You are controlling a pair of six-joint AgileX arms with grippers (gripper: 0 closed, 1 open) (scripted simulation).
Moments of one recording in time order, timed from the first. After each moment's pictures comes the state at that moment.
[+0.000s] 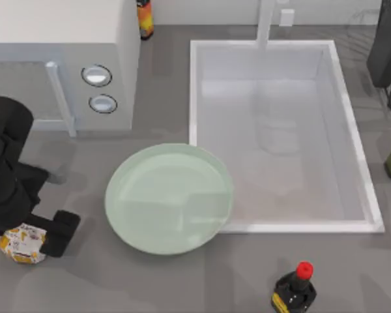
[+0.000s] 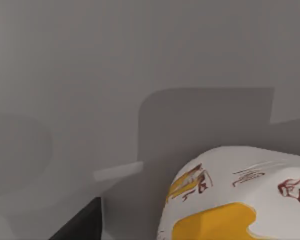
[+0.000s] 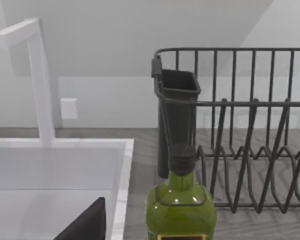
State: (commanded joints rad) left arm -0.14 1.77 0.80 -0.60 0.00 0.21; right arm 0.00 0.00 0.00 0.00 0.00 0.00
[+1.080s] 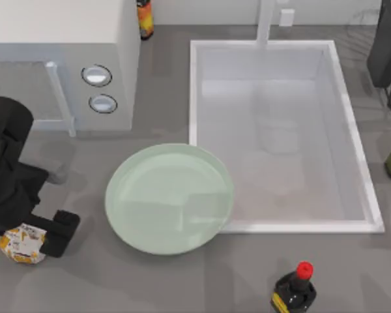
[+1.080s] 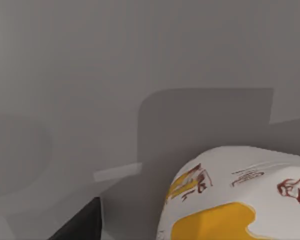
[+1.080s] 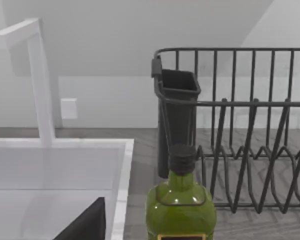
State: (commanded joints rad) left arm -0.14 1.77 0.80 -0.60 0.00 0.21; right arm 0.00 0.00 0.00 0.00 0.00 0.00
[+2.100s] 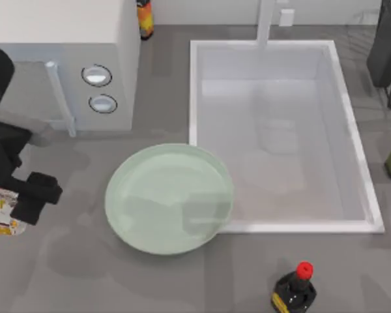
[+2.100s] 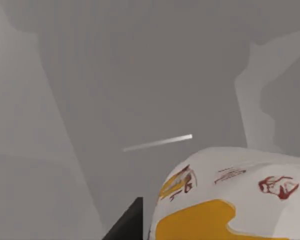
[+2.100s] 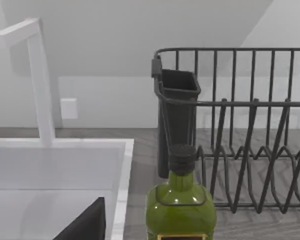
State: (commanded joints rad) left arm -0.14 1.57 1.06 -1.03 0.01 0.21; right arm 0.00 0.00 0.00 0.00 0.00 0.00
